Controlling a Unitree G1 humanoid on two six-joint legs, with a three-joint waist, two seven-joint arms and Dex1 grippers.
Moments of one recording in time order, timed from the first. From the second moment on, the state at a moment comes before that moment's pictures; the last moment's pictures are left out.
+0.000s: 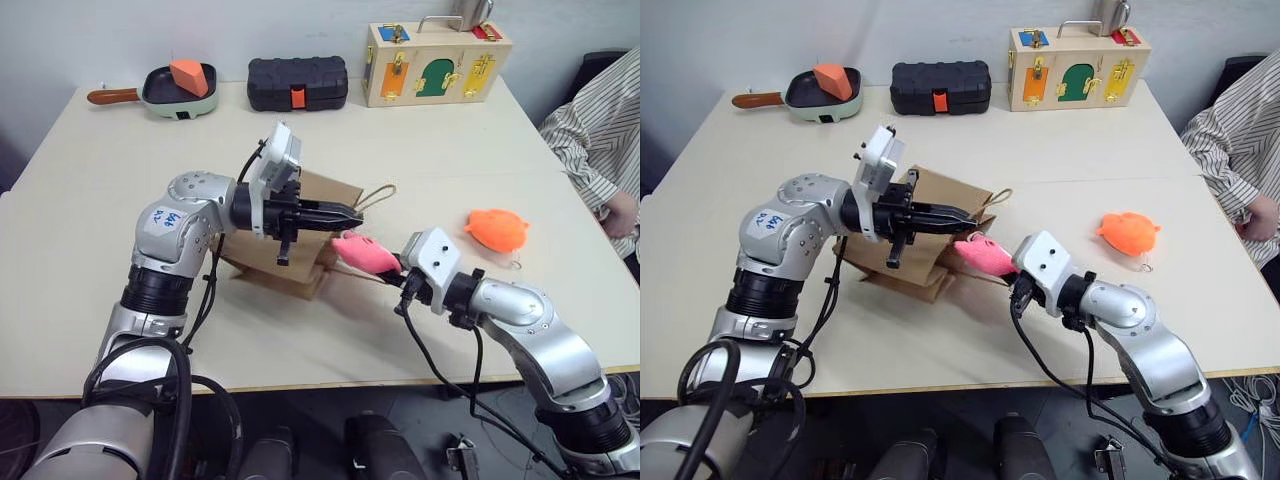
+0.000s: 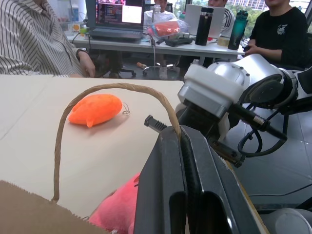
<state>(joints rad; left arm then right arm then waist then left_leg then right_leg) -0.90 0.45 -0.10 0.12 -0.51 0.61 -1.23 -0.30 -0.67 0.14 -0.52 0.26 0.52 0.62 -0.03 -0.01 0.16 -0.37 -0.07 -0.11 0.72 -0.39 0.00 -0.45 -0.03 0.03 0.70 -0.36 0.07</state>
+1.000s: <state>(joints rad) -0.90 0.41 -0.11 0.07 -0.51 0.66 -1.23 -0.70 -0.38 0.50 0.20 -0.35 -0.29 0.64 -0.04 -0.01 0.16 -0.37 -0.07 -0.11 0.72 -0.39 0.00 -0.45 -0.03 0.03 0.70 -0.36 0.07</state>
